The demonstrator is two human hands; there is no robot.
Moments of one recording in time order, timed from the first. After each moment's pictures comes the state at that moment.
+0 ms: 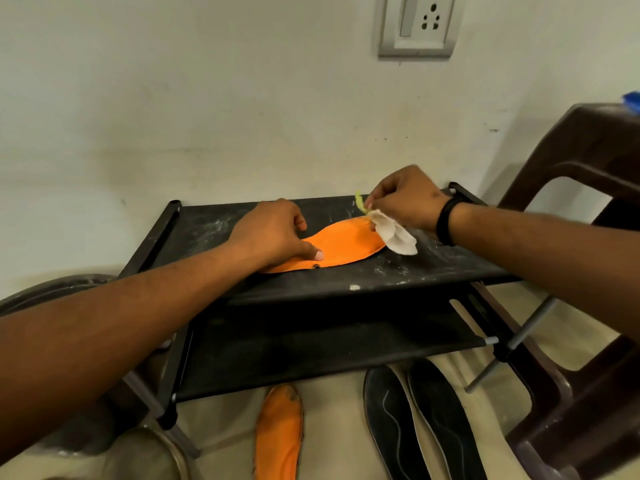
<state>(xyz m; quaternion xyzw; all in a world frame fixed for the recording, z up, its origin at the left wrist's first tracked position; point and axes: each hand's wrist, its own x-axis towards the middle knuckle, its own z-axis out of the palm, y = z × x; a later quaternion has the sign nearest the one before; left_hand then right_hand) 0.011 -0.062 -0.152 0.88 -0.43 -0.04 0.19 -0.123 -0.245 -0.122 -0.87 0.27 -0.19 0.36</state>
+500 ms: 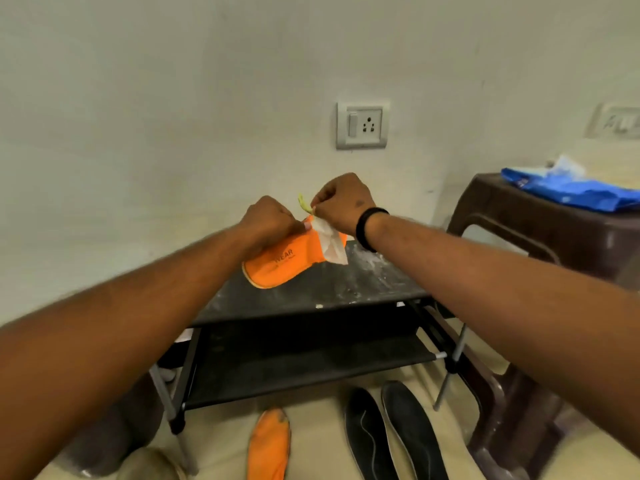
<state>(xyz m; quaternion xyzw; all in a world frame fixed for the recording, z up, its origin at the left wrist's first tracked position) -0.039 -0.055 -0.055 0.84 -0.34 -0.08 0.42 -0.151 -0.165 -0.028 -0.85 0.24 -0.32 0.34</state>
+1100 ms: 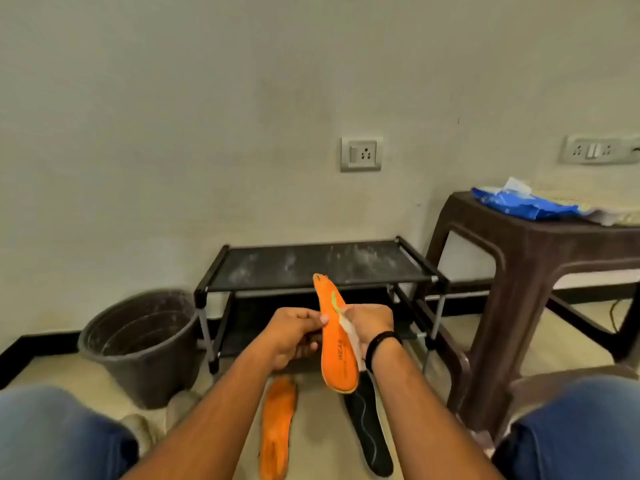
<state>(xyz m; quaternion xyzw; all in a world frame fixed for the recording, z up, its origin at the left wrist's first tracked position) -0.218 0.057 -0.167 0.67 -0.18 -0.37 0.62 -0.294 -0.073 -0.171 -0.54 0.44 -0.27 0.67</state>
